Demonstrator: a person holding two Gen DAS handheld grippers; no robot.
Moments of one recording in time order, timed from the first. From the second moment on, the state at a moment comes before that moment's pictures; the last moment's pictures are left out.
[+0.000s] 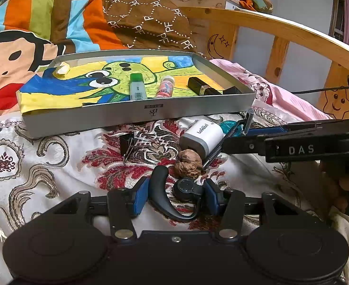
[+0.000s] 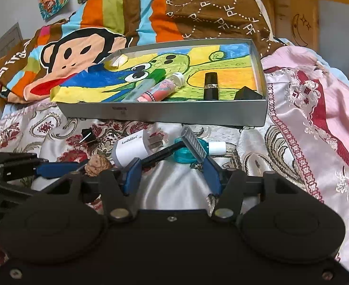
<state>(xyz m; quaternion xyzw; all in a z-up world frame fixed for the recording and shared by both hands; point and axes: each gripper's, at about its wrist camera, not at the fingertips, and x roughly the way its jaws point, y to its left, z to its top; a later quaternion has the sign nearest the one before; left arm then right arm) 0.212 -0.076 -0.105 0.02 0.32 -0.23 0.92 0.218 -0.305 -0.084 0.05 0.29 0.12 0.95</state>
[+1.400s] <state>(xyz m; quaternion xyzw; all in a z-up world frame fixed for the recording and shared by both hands) 0.215 -0.028 -0.098 -0.17 0.30 -0.14 0.93 0.242 -0.231 -0.066 0.01 0.37 0.14 0.92</state>
